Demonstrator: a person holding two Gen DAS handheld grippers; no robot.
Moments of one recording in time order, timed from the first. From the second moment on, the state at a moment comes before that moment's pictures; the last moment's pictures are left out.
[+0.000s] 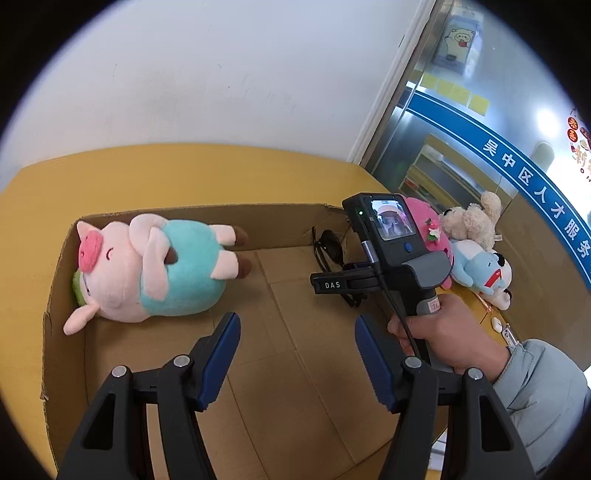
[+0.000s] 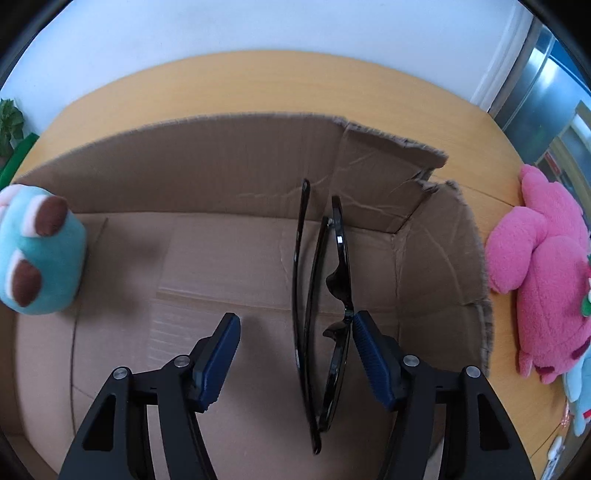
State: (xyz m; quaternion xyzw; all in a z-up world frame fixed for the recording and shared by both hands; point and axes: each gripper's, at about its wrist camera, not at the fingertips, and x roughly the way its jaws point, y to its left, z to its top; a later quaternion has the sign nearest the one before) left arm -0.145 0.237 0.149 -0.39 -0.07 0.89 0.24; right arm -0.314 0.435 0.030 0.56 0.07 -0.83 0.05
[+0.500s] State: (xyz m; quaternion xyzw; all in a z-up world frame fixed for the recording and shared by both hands) left arm -0.138 0.220 0.133 -0.40 -0.09 0.88 0.24; right arm -0.309 0.442 0.029 0.54 0.06 -0.84 0.02
